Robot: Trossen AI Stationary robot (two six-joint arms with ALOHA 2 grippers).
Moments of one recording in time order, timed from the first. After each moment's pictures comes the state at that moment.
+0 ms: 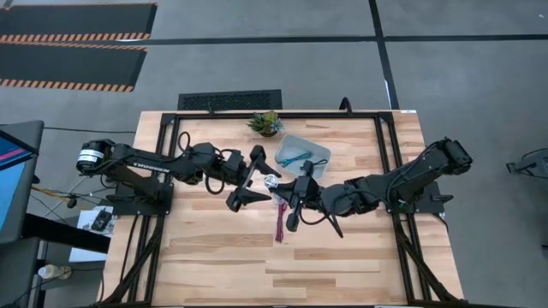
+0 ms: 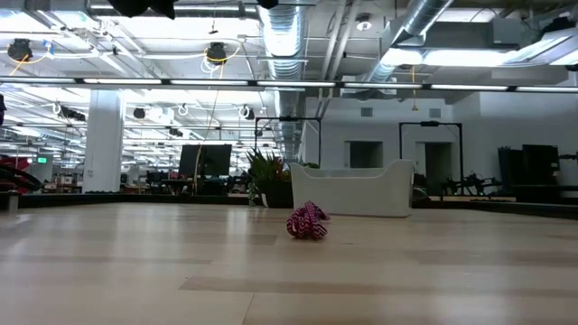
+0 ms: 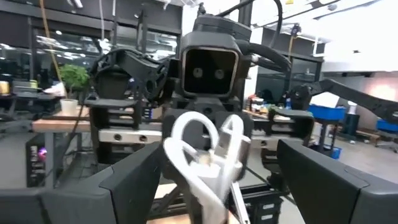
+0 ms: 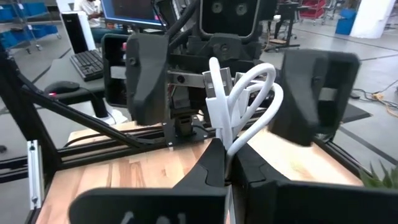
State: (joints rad) left arm 0.01 1.39 0.84 0.83 0.38 -0.17; right arm 0.38 1.53 1.27 0.09 0.66 0.18
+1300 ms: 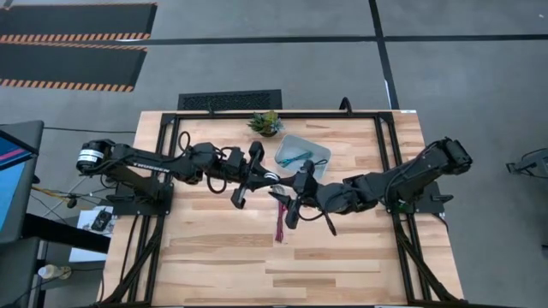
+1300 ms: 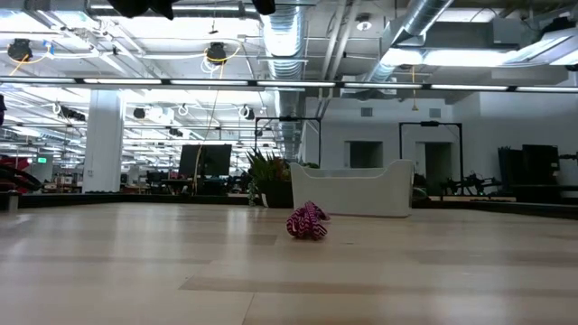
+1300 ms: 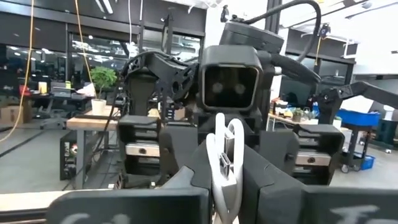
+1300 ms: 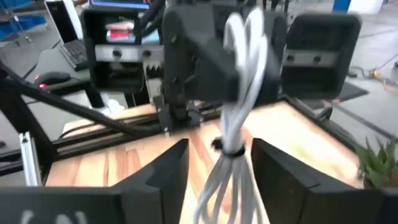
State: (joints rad) left arm 0.01 1.39 0.84 0.82 0.27 -0.16; right arm 0.36 1.53 1.27 0.00 0.65 0.27
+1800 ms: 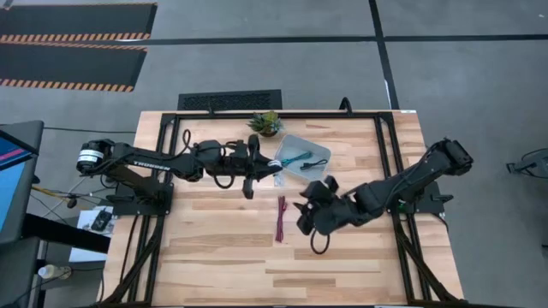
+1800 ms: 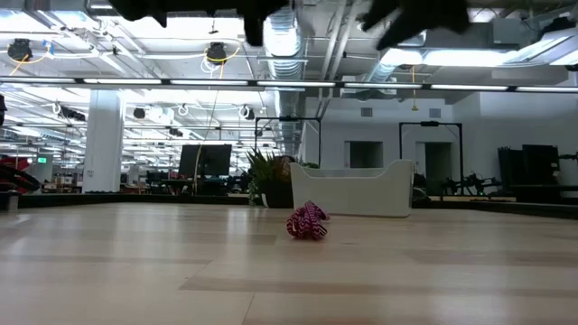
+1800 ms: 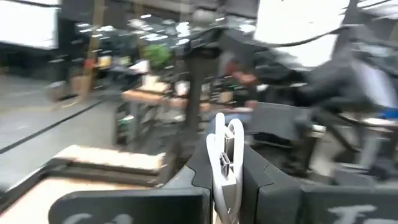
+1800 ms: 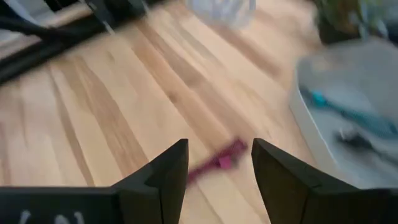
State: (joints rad) left arm 0.05 1.39 0.84 0.70 0.08 -0.18; right arm 0.45 1.53 1.27 -0.64 0.67 0.90
